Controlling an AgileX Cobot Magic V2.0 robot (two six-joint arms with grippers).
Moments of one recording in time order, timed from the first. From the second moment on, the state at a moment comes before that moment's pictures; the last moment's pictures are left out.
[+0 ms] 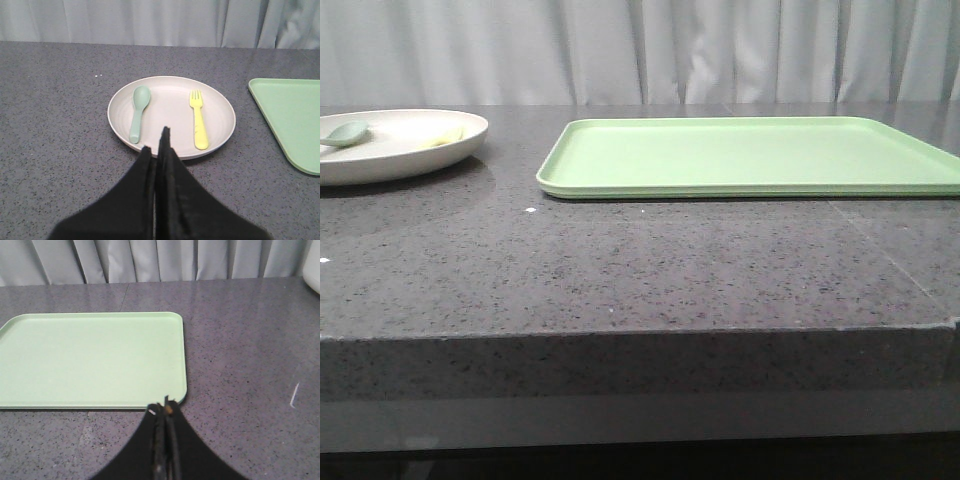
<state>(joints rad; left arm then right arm) 0.00 0.51 -0.68 -0.12 0.53 0.08 0.02 0.47 -0.53 0.02 0.38 0.08</state>
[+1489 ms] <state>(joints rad) 0.00 0.73 -0.86 0.03 0.64 0.08 0.02 0.47 -0.53 -0.04 0.38 0.08</state>
